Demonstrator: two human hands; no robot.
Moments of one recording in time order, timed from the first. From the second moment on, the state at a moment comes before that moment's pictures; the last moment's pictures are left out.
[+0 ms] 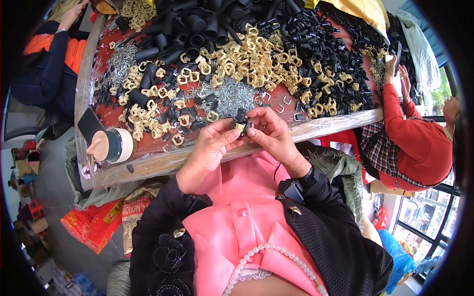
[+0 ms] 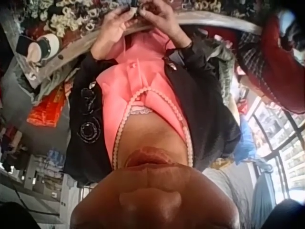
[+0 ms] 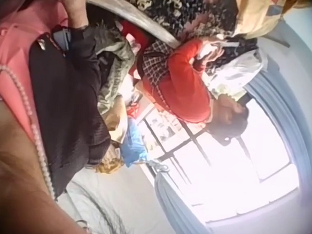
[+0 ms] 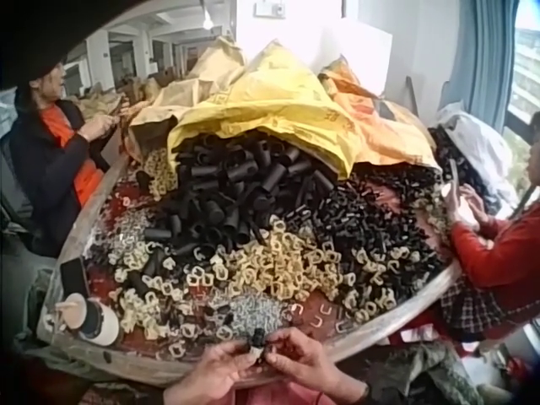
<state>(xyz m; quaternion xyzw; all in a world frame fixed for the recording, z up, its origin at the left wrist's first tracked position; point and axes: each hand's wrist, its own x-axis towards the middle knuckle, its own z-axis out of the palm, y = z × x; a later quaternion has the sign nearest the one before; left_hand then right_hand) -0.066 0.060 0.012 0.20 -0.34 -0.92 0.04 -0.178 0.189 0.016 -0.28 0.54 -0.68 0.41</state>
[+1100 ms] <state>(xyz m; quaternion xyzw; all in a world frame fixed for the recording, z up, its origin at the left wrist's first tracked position) -0.053 0.055 0.006 0.12 -0.39 -0.91 -0.02 -0.247 0.129 0.058 -0.56 0.73 -0.40 0.01</state>
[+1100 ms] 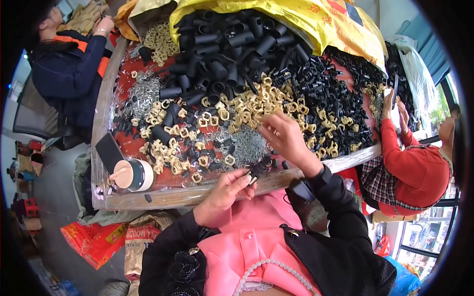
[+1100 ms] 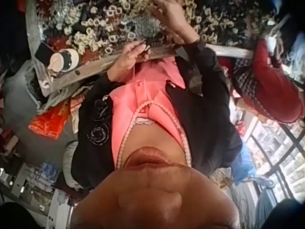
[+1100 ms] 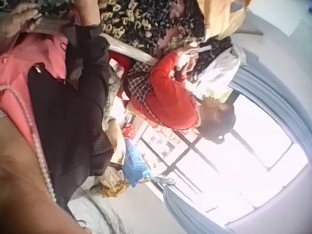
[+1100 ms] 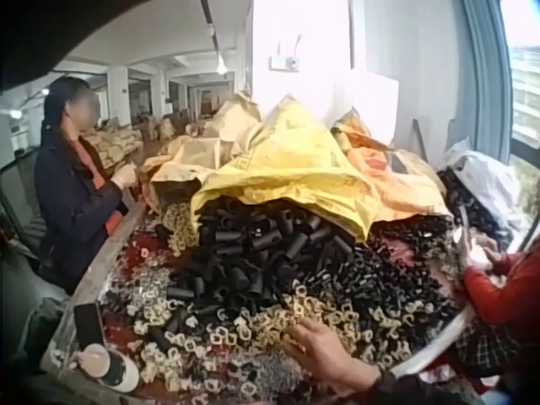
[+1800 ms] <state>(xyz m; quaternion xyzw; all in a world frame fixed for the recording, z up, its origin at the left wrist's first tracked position) -0.054 0.060 0.009 0.15 -0.36 -0.92 0.01 -0.285 0.118 0.073 -0.32 0.68 -0.66 0.03</state>
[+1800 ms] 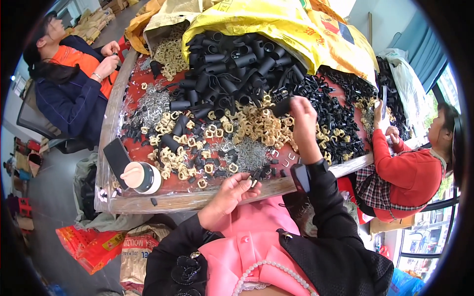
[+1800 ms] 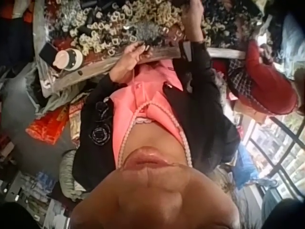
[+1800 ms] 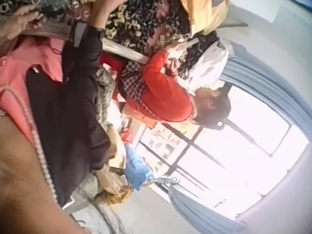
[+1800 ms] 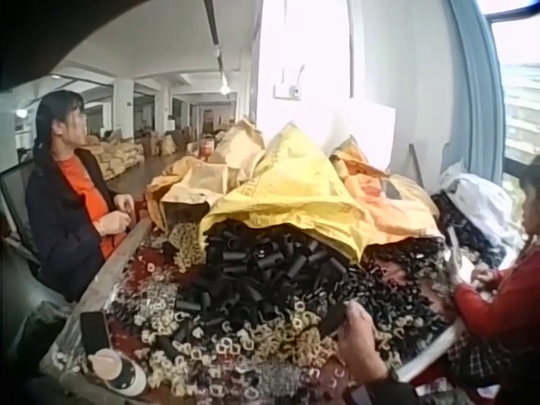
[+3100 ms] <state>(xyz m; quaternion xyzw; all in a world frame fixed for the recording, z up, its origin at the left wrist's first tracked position) -0.051 0.062 0.045 0.23 -0.53 -0.81 -0.04 -0.172 0.201 0.043 -0.36 0.62 -0.51 0.48</state>
